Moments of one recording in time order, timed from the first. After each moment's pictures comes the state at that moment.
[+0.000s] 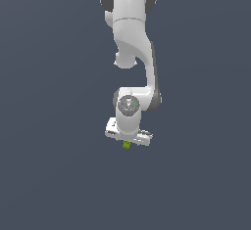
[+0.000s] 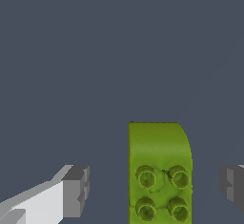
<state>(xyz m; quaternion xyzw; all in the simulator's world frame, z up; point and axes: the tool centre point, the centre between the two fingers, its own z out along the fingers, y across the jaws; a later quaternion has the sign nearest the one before) 0.058 0.010 0.014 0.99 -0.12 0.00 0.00</state>
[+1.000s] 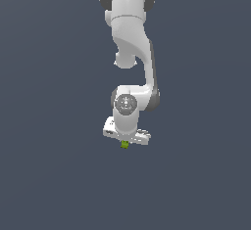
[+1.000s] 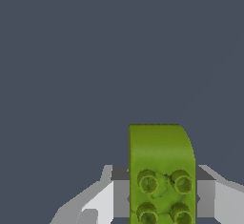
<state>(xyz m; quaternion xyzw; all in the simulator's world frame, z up) 0.059 0.002 0.023 0.99 -0.12 0.00 0.00</state>
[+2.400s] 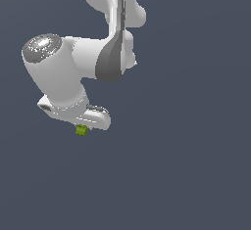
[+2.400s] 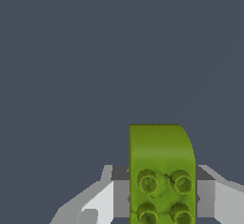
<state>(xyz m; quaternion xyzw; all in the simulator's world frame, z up) 0.082 -0.146 0.209 0.99 -0.12 0.00 0.00</state>
